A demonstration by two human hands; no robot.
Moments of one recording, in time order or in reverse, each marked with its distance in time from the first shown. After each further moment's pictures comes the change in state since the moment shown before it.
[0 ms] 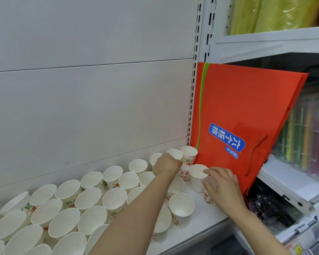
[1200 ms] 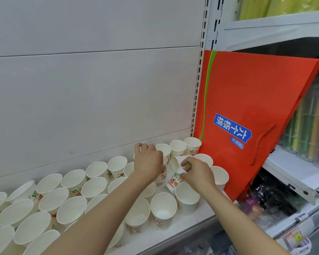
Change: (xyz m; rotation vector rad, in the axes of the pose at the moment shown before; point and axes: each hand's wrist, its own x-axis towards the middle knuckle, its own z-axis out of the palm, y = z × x) left_hand -0.012 -0.069 -0.049 0.724 0.246 0.549; right_hand 0.027 -0.092 0.014 0.235 -0.312 0.286
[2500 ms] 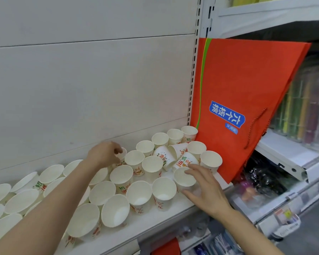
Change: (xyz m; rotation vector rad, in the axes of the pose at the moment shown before) left_hand -0.023 -0.134 -0.004 -0.227 -0.253 -0.184; right_hand -0.081 0.058 0.014 0.022 0.124 -0.463
